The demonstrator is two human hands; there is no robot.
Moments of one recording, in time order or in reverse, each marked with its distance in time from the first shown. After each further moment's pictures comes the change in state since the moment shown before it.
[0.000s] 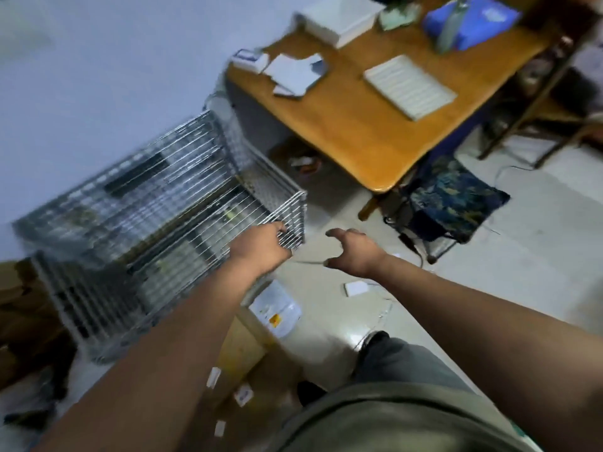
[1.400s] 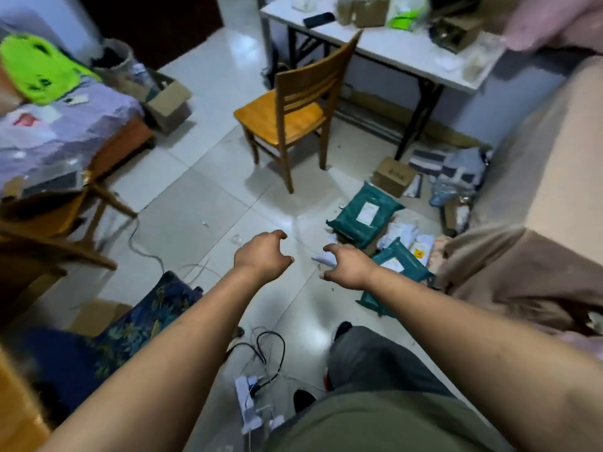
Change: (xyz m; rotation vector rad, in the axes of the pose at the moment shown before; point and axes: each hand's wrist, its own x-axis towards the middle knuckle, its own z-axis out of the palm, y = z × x) left_hand 0.055 0.739 0.294 0.792 -0.519 1.457; right_hand -0.273 0.491 -0.081 0.982 0.682 1.291
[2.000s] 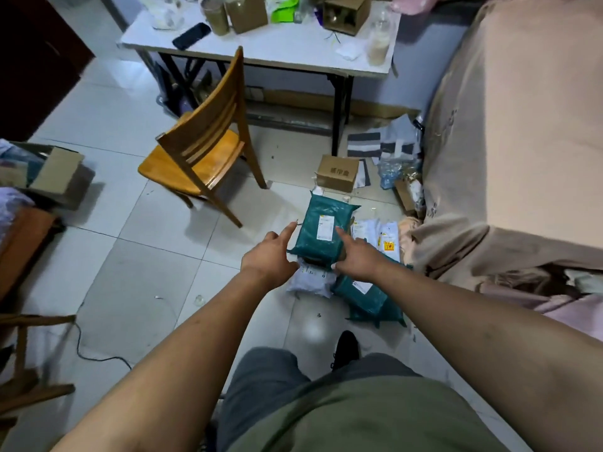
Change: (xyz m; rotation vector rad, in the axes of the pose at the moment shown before) left_hand 0.241 0.172 -0.016 0.277 -0.153 0.388; right_hand 0.143 0.154 -0.136 0.336 0.106 0.334
